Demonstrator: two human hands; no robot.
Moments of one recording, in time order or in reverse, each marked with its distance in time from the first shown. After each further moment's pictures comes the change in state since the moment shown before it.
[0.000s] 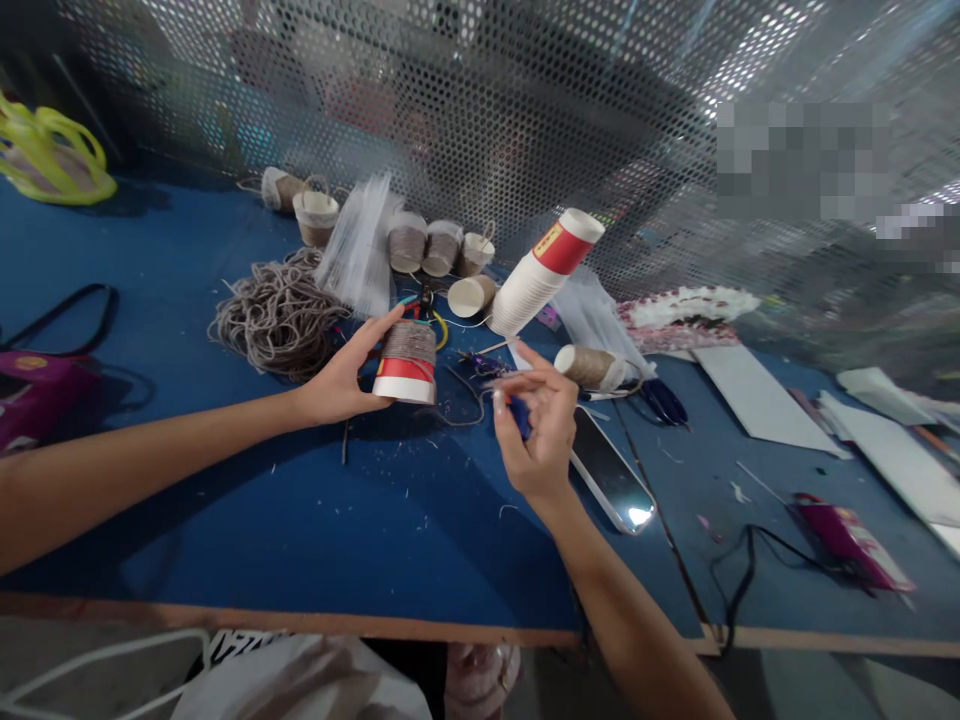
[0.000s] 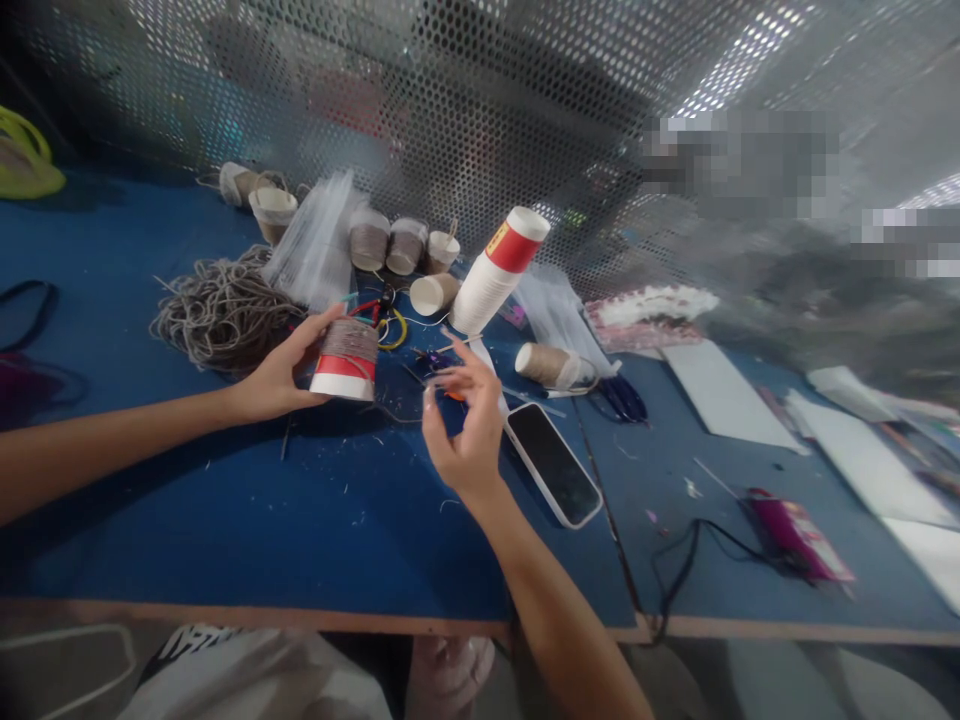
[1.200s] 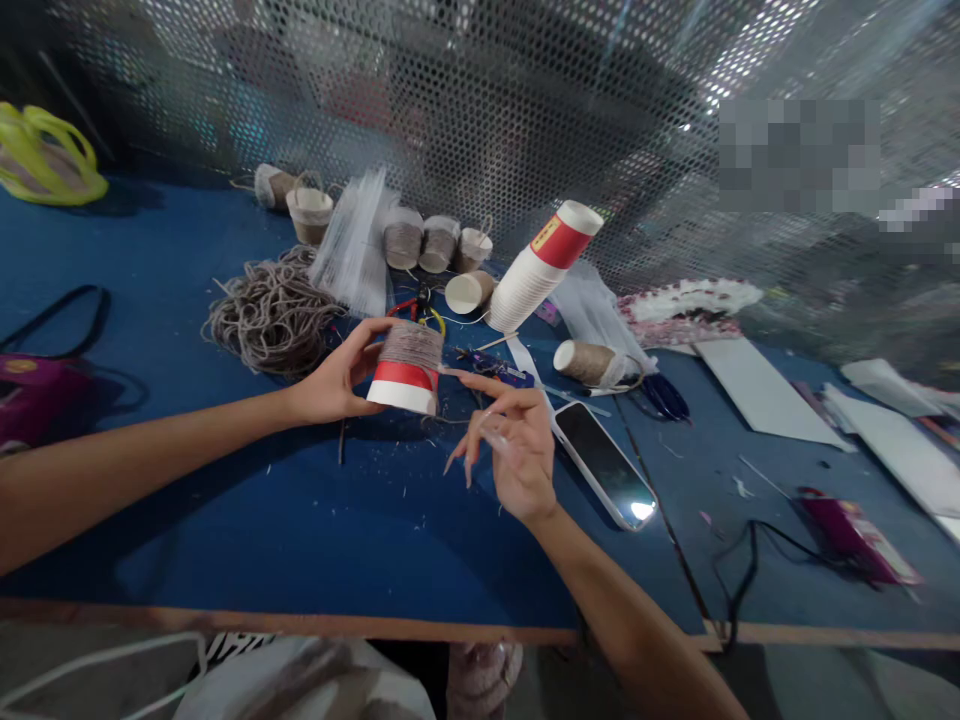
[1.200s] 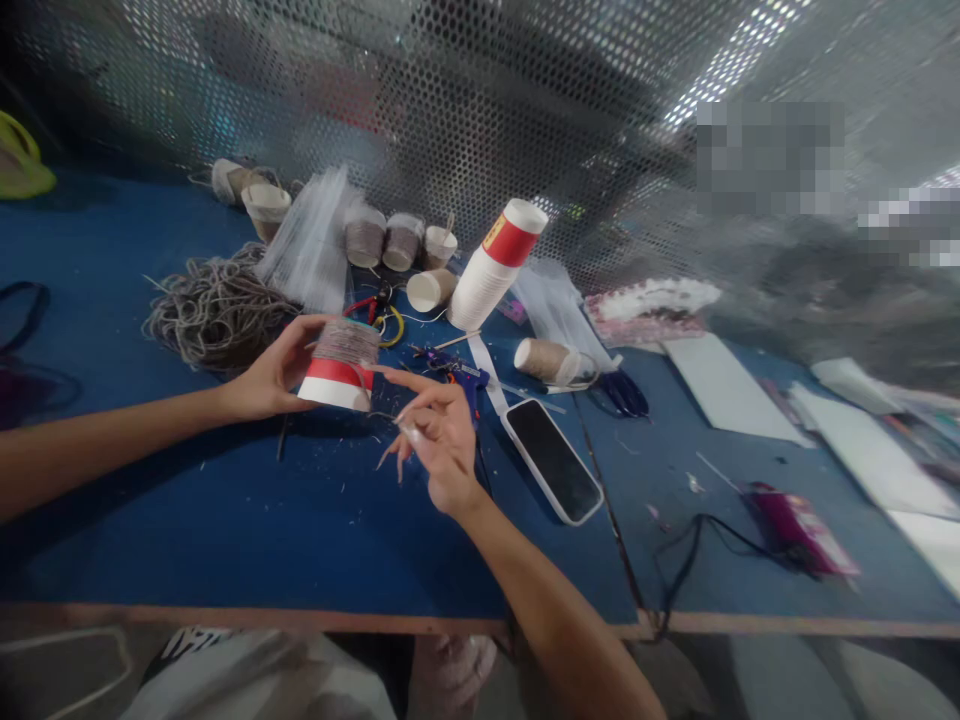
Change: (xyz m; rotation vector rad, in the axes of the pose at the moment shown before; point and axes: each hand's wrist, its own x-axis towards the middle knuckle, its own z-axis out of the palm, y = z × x) left_hand 0.001 0.002 0.003 -0.249 -0.053 -0.007; right_hand -0.017 -0.013 0.011 0.727 -0.198 0.186
